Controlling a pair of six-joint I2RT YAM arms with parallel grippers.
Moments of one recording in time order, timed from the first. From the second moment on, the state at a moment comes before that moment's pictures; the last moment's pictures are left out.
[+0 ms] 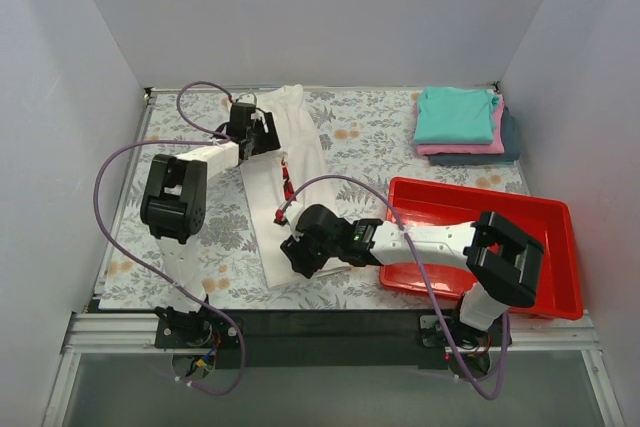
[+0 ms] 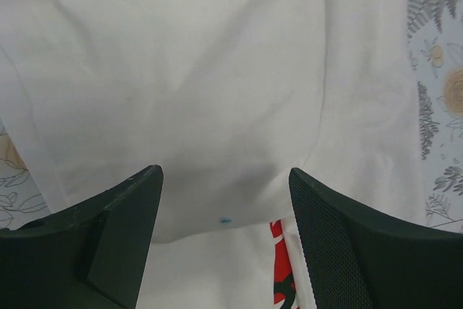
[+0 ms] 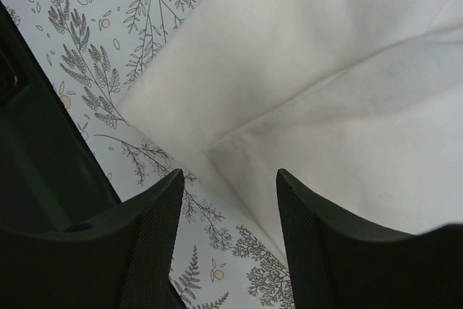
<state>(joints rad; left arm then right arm) -0.24 1.99 1.32 0.02 -0.04 -0.38 1.18 1.60 0.95 -0.14 -0.04 0.21</state>
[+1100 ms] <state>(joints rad) -0.24 2.10 1.39 0.01 -0.01 -0.38 1.25 1.77 1.05 -0.22 0.09 0.24</state>
